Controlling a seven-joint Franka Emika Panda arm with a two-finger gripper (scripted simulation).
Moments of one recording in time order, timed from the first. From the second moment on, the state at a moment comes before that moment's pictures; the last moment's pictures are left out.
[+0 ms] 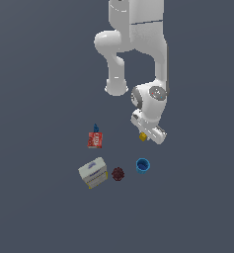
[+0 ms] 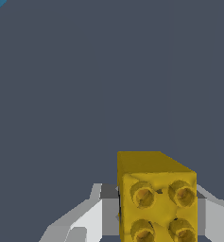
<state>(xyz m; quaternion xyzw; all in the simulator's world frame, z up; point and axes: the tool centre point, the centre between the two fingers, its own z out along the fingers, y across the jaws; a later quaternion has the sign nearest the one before) -0.099 0.156 0.023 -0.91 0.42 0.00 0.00</state>
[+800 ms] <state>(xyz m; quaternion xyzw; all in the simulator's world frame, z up) -0.087 0.127 0.059 -0.91 0.42 0.00 0.00</state>
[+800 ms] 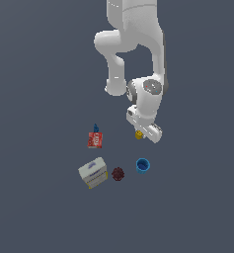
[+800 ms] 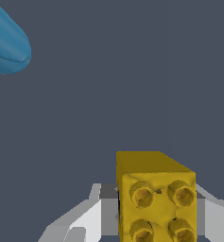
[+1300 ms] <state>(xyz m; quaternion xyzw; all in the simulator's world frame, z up) -0.059 0.066 0.135 -0.91 0.42 0.00 0.00</state>
